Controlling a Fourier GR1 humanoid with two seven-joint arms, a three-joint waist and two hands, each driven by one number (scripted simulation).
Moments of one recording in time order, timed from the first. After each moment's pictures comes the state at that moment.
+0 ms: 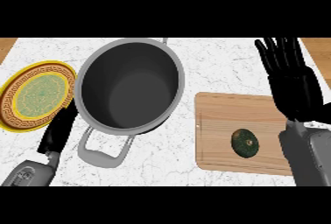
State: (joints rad) left arm -0.16 0.46 -0.29 -1.42 0.07 0.22 0.10; right arm -0.39 -0.26 0.01 -1.56 -0.45 0.12 -0.20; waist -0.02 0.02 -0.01
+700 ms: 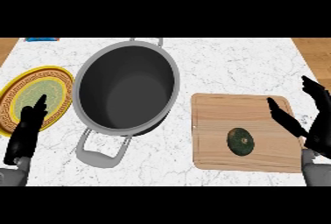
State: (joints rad) left arm -0.09 0.53 -0.13 -1.32 0.11 0.30 0.22; right arm -0.11 -0.32 -0.04 -1.48 0.19 -0.63 -0.11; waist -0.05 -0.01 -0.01
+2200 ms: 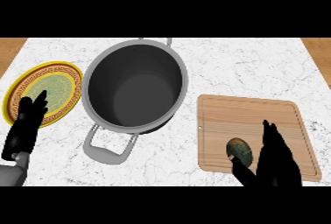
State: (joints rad) left arm -0.11 0.54 -0.12 -1.39 0.10 0.29 0.34; right arm 0.11 -0.05 0.39 -2.03 1.14 0.10 1.13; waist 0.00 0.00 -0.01
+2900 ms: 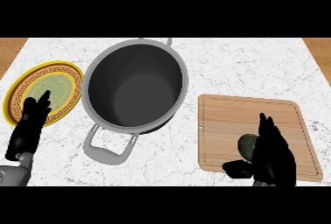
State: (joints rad) left arm -0.10 0.50 -0.11 -1.40 0.06 0.28 0.35; right arm 0.02 -0.01 0.32 -1.96 1.12 0.19 1.16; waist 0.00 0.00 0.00
